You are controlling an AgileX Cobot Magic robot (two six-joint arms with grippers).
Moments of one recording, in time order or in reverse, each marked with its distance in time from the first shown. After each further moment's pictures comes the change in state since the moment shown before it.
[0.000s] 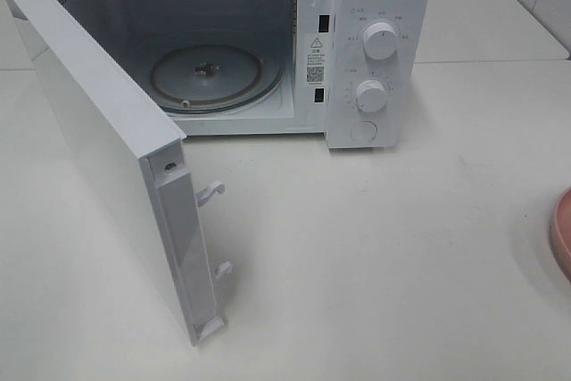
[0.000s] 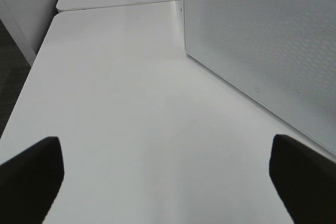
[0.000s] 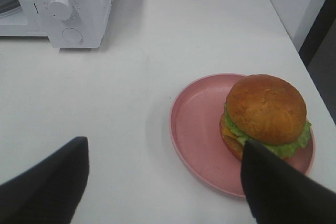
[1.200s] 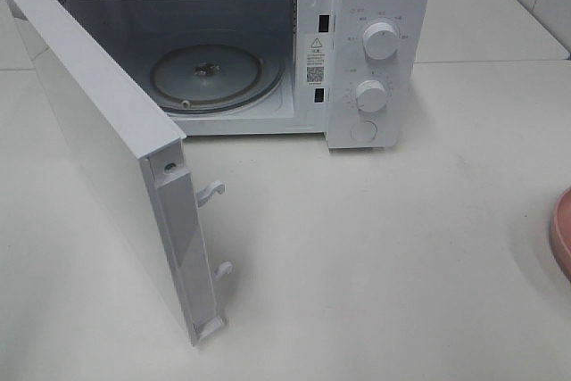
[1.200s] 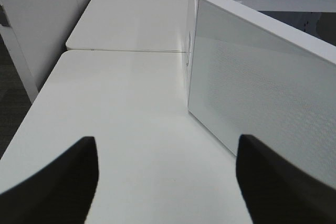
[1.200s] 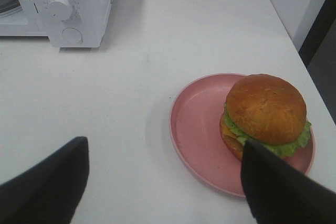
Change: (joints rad) left arm -0.001 0.201 -0.026 0.018 -0.292 -0.130; right arm 0.000 0.000 0.000 0.000 0.000 0.000
